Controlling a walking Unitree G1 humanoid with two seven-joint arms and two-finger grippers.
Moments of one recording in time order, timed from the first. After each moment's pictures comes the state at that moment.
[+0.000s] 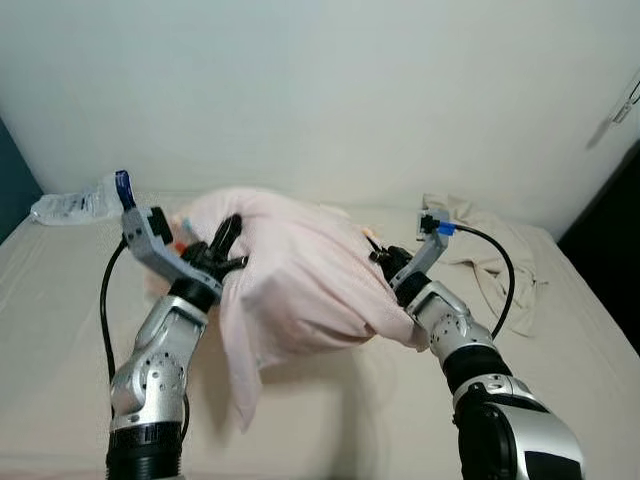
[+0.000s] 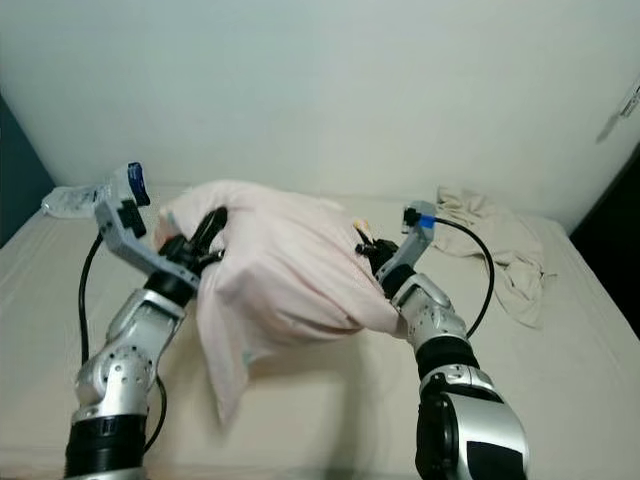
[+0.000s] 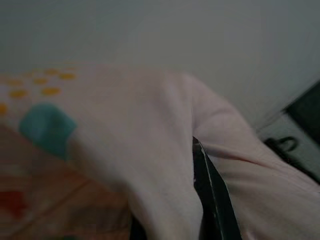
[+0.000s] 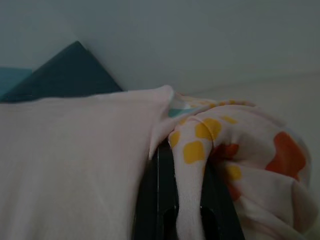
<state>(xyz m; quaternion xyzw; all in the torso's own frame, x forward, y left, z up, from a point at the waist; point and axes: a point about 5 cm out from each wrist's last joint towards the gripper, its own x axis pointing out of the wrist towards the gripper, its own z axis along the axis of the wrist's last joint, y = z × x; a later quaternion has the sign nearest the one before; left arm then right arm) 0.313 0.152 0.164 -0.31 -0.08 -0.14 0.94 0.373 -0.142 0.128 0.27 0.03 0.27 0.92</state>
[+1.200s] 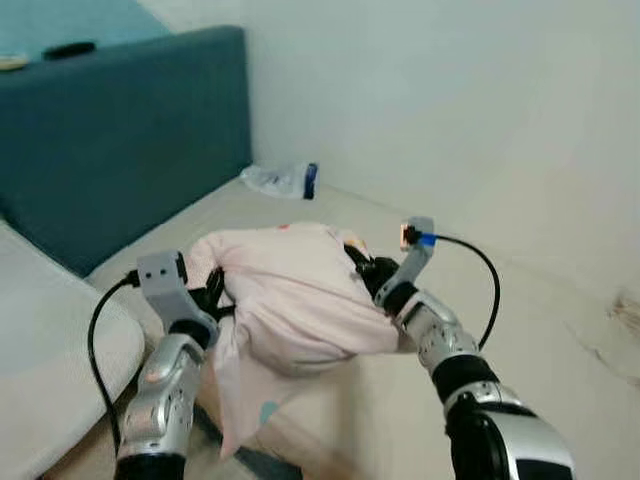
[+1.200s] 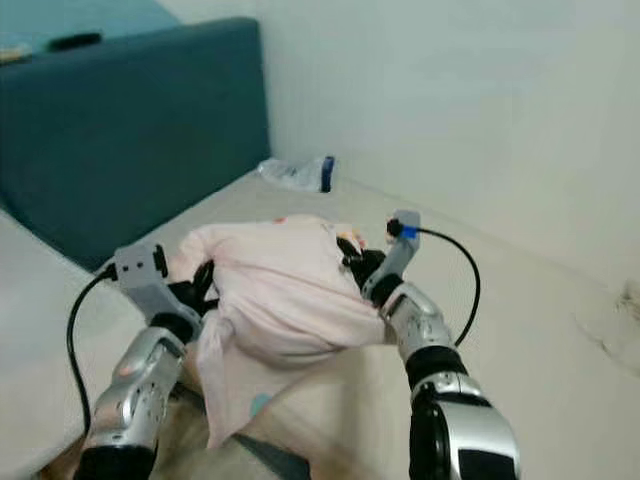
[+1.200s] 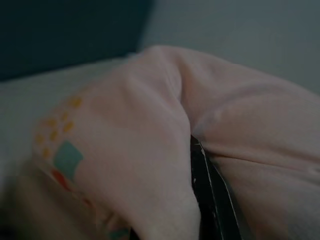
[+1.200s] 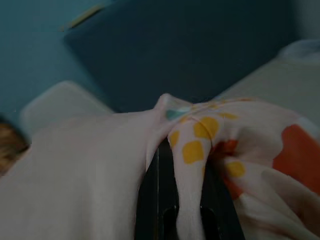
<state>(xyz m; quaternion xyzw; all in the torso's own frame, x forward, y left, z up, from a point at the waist) 0.305 0.165 0.121 -0.18 -0.02 -0.03 0.98 0.368 -0.113 0.119 0.25 0.04 0.30 0.92</state>
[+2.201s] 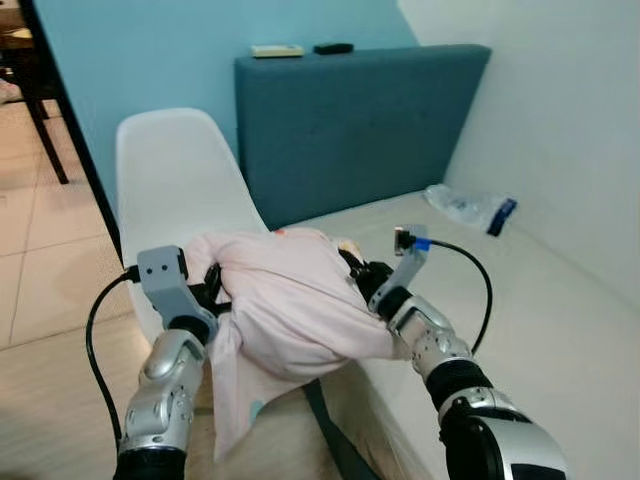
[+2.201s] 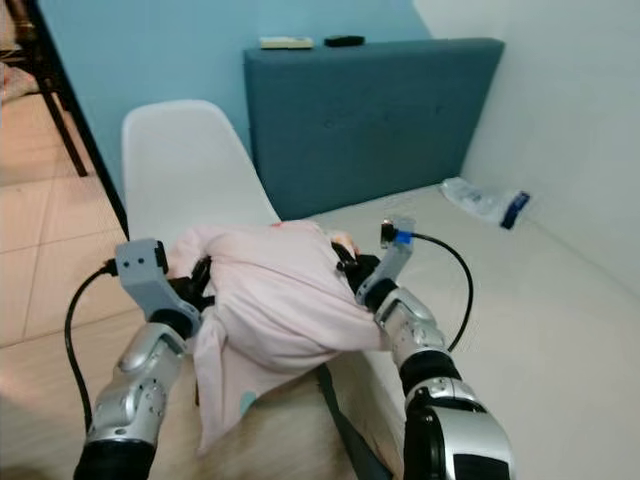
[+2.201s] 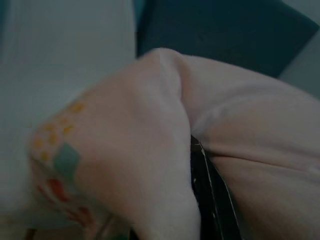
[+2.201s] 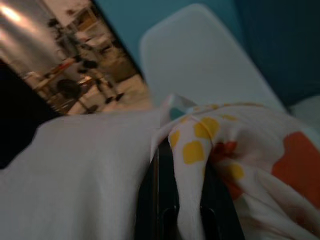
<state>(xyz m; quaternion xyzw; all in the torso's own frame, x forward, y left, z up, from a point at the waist) 0.311 0.160 0.125 -0.17 -0.03 -0.03 0.99 0.366 -0.112 0.117 0.26 0.04 0.30 0.92</state>
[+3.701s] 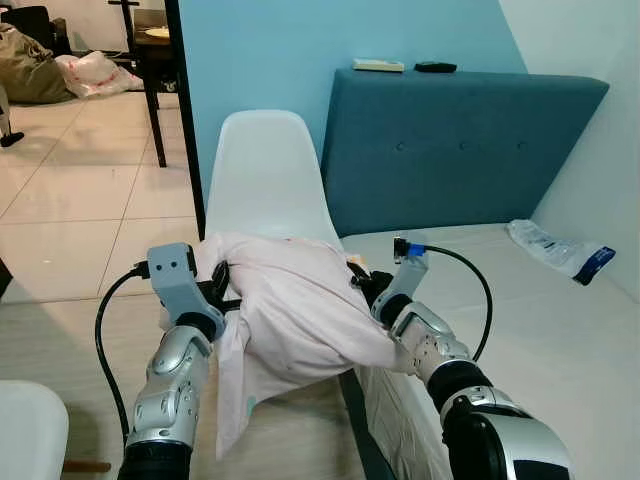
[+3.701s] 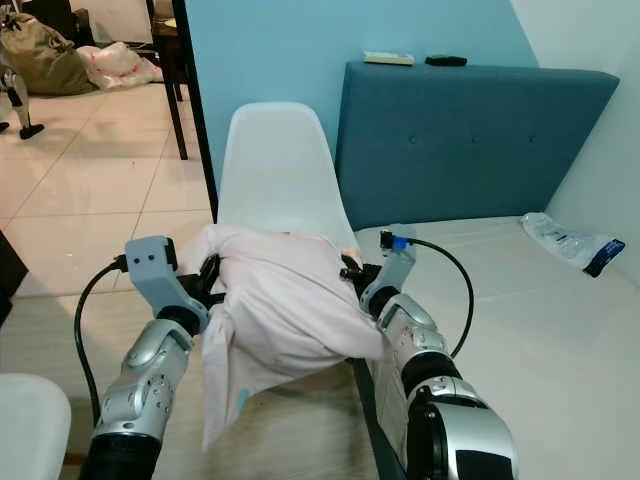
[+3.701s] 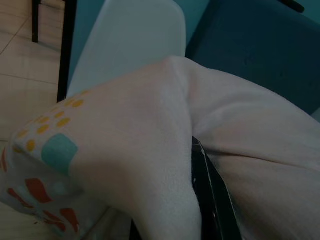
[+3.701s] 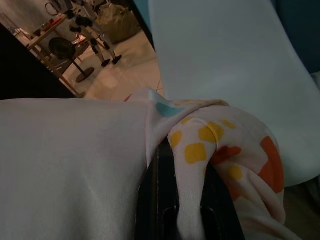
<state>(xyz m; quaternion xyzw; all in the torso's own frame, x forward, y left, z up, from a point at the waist) 0.315 0.152 0.124 -0.17 -0.03 -0.04 0.98 0.366 -0.121 0.099 0.23 0.10 0.23 0.94</state>
